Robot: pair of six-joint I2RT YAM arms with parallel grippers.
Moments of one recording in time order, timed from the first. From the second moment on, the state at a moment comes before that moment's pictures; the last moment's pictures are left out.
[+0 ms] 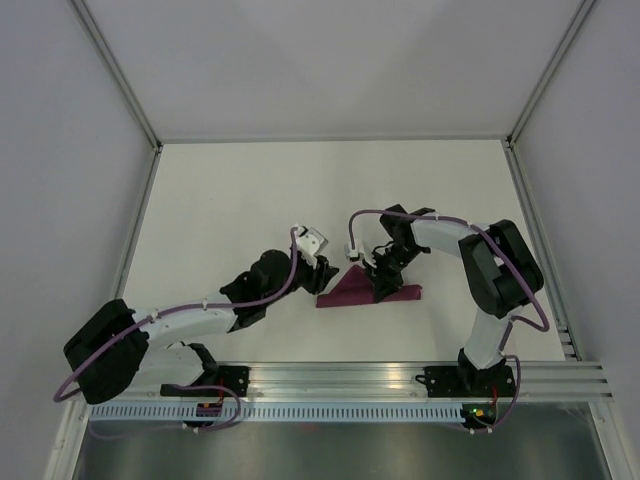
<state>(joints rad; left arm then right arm) -0.85 1.22 0.50 0.46 -0.02 -0.13 0.45 1.82 1.05 -0.82 -0.72 -1.05</state>
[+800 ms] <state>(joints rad) -1.25 1.76 0.72 0.49 -0.29 0.41 0.39 2.05 1.26 -1.11 -0.80 -1.02</state>
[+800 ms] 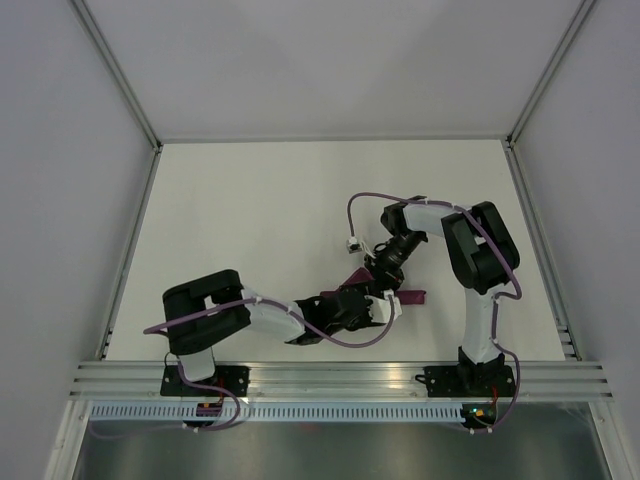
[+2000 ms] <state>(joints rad) -1.04 1.88 1.02 0.11 0.30 0.32 0.12 1.92 1.36 -1.10 -0.81 -1.00</state>
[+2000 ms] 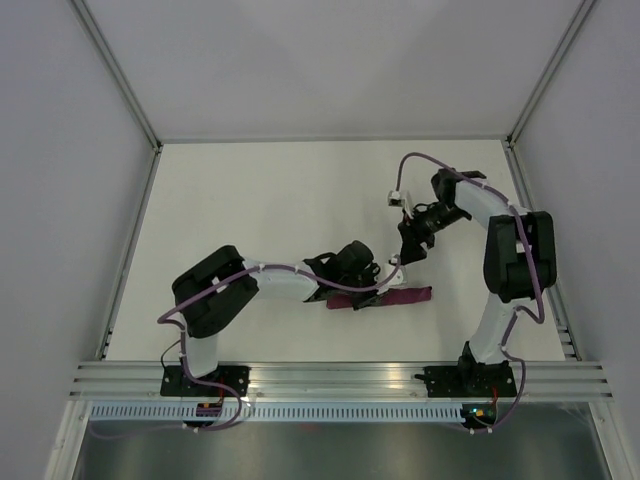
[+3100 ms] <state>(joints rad) -0.78 2.17 1.38 -0.25 0.94 0.05 0.59 1.04 0.40 -0.22 -0.39 -0.89</state>
